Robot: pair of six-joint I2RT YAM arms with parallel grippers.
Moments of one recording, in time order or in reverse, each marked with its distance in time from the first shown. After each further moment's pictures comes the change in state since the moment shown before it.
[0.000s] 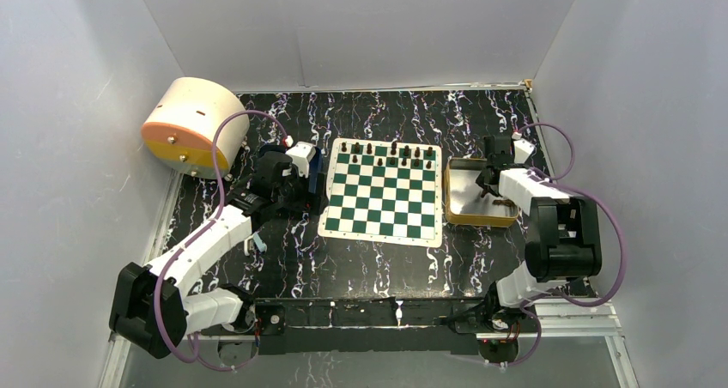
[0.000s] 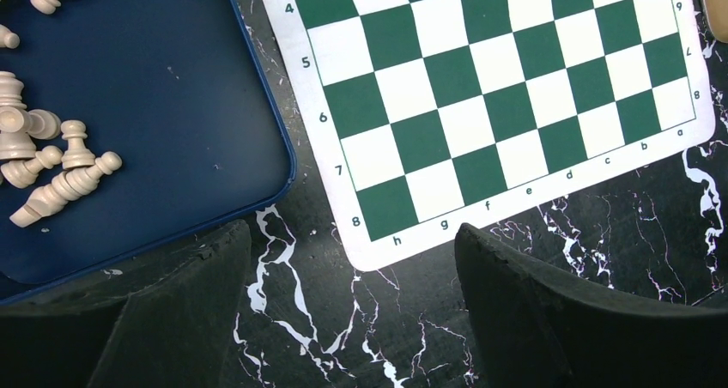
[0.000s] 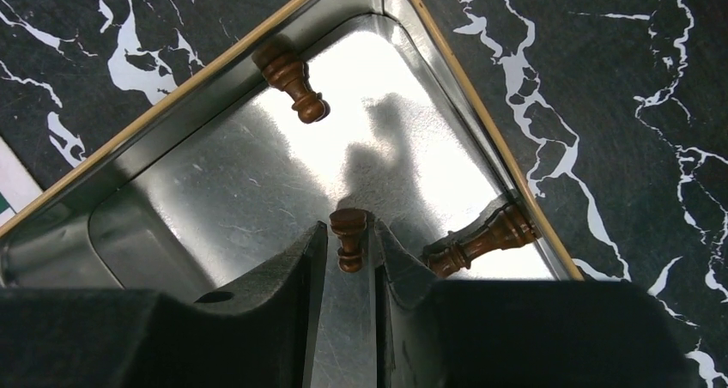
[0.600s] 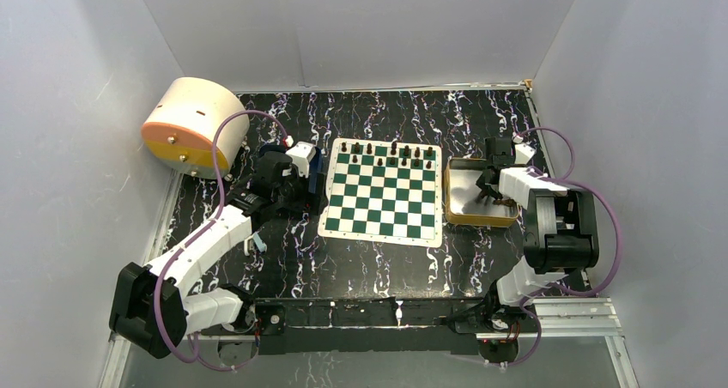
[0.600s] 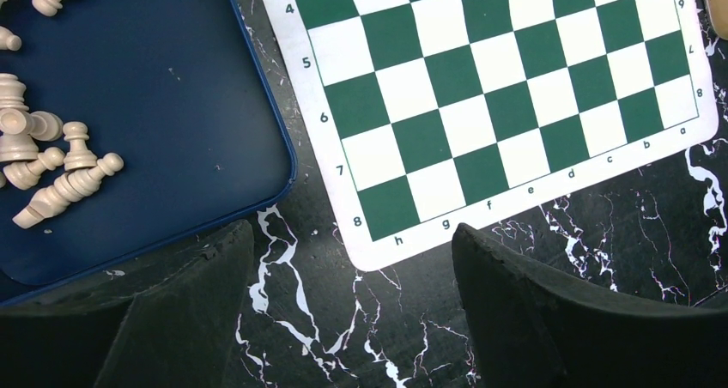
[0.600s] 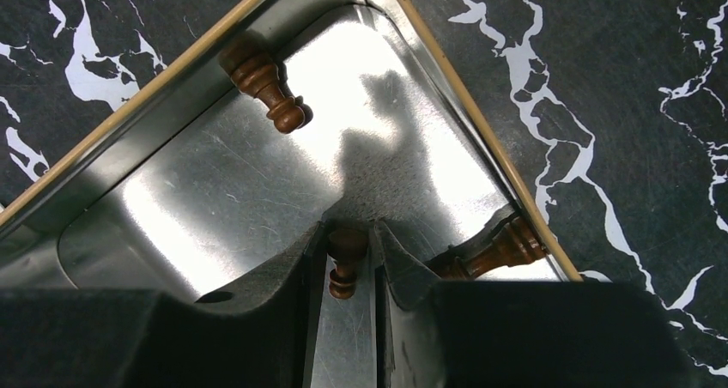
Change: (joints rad) left arm 0.000 0.000 0.000 0.000 -0.001 0.008; right arm -0.027 0.064 0.000 0.019 -0.028 0.036
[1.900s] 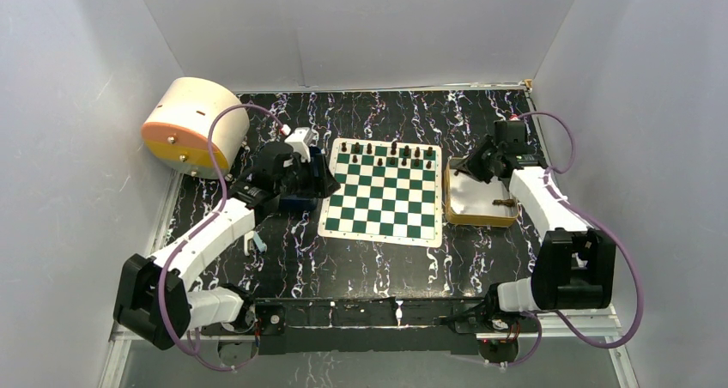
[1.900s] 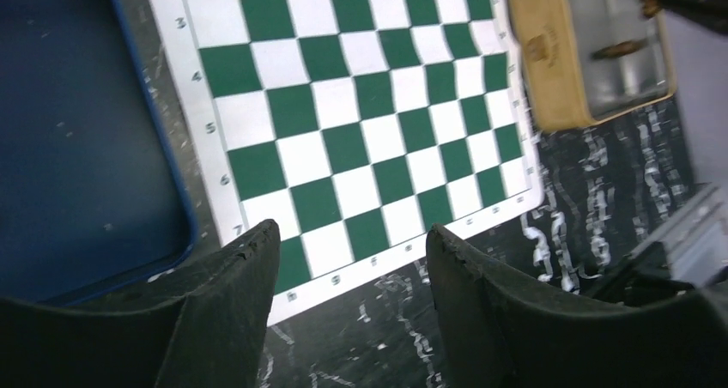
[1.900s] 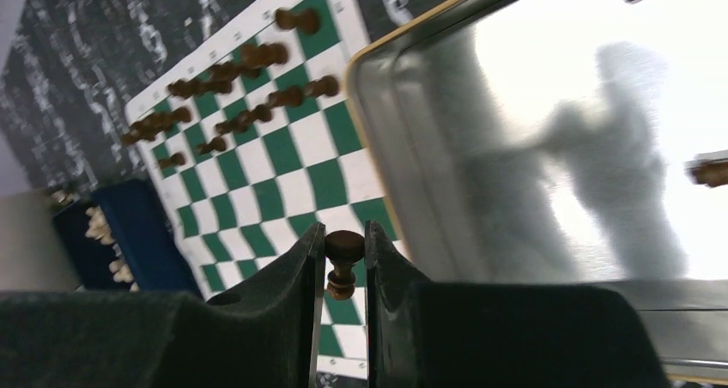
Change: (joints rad) left arm 0.000 0.038 0.039 0.122 0.103 -0.237; right arm 0.020 -0.234 0.114 -0.187 -0.472 0.086
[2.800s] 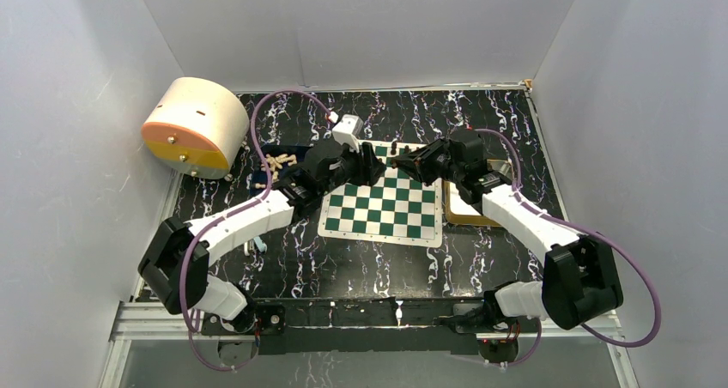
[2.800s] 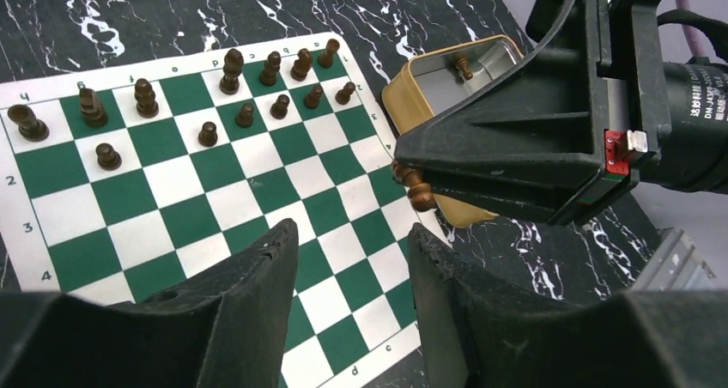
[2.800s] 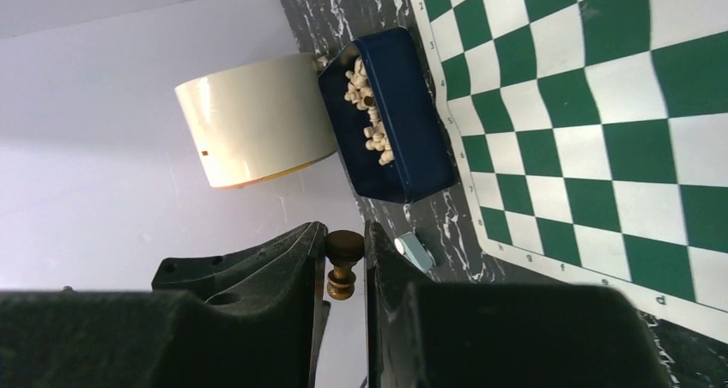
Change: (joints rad) left arm -0.294 0.230 0.159 0.359 -0.229 -0.044; right arm 0.366 -0.073 -0.134 0.402 -0.175 0.682
